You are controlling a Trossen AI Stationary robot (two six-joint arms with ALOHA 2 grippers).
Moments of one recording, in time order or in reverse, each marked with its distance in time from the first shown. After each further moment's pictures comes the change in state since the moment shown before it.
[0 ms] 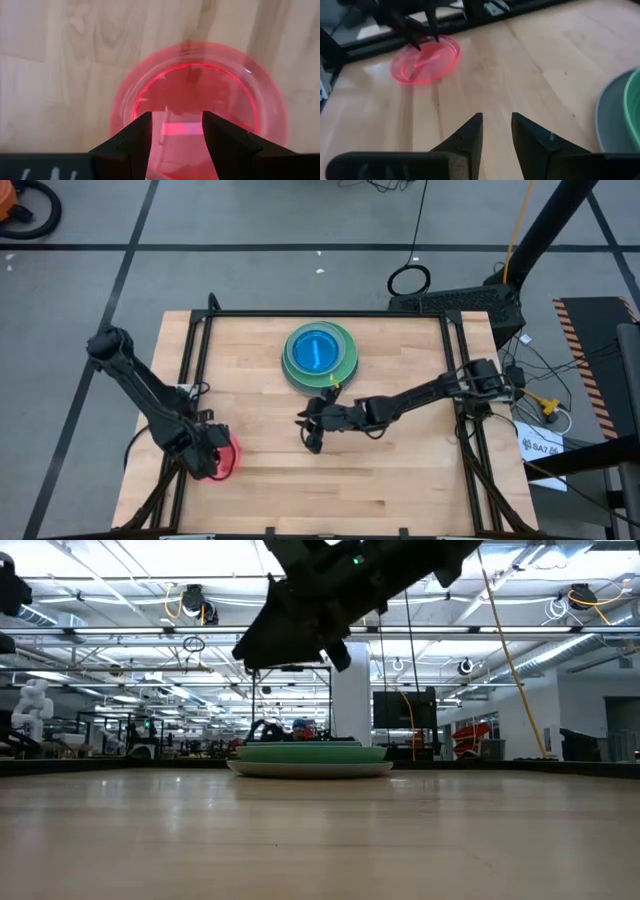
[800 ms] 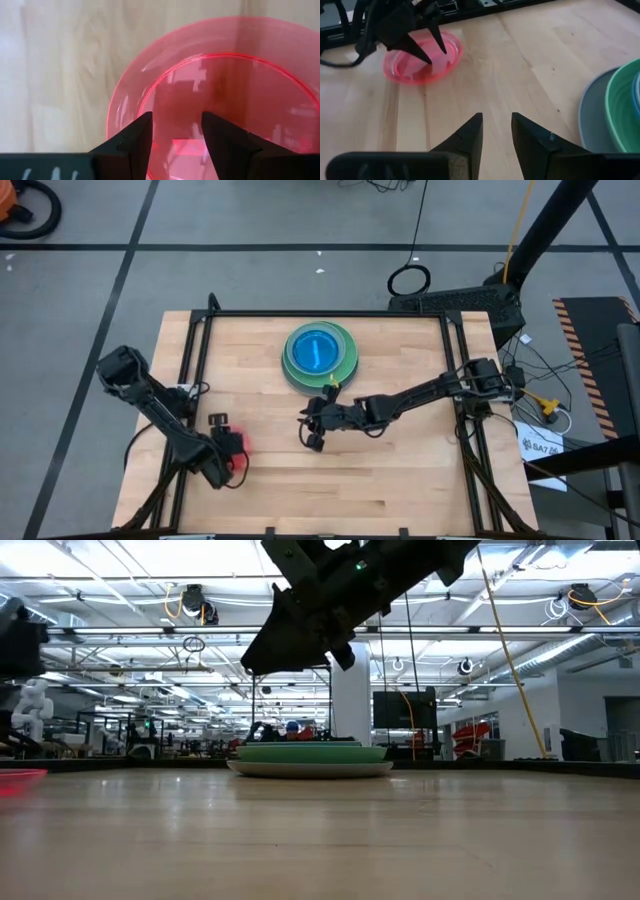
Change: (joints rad) left arm 0.039 0.291 -0.002 0.117 -0.167 0.137; right arm -0.006 -0.009 0.005 -0.059 0.025 -0.052
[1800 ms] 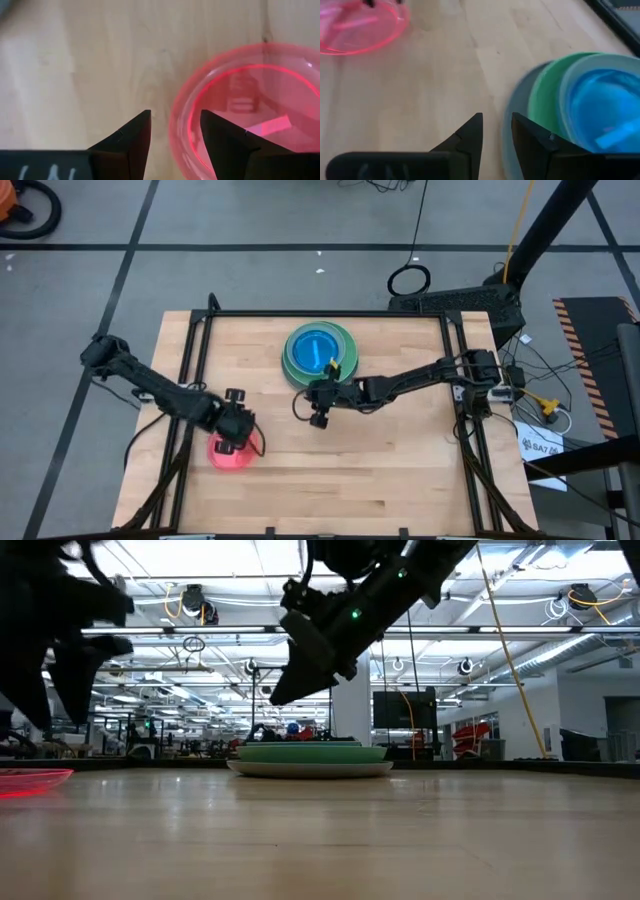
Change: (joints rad) left arm 0.398 -0.255 0.039 -0.053 0.121 0.658; right arm -0.129 0.000 -0.001 -0.119 -0.008 -0.215
